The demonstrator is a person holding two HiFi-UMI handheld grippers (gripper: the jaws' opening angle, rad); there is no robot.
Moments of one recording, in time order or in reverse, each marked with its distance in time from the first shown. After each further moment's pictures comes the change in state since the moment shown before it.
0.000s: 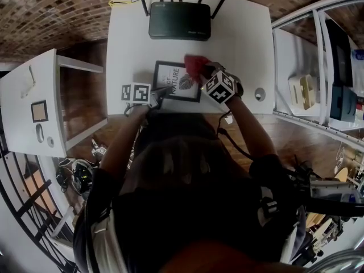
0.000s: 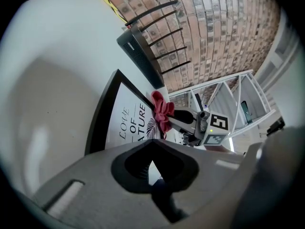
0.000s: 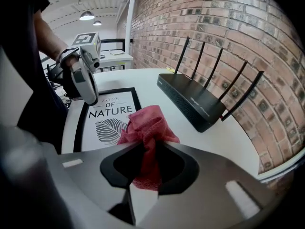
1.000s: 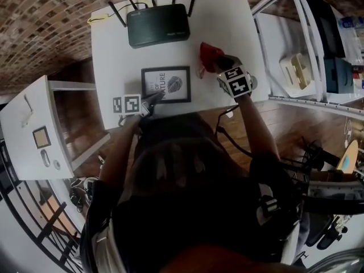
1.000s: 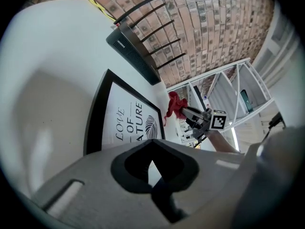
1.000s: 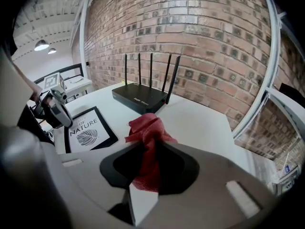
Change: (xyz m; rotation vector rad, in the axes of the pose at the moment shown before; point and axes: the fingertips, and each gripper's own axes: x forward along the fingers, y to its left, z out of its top) left arm -0.002 0.001 -0.005 0.084 0.061 0.028; right arm -0.076 -0.080 -0.060 0.479 -0.113 -0.235
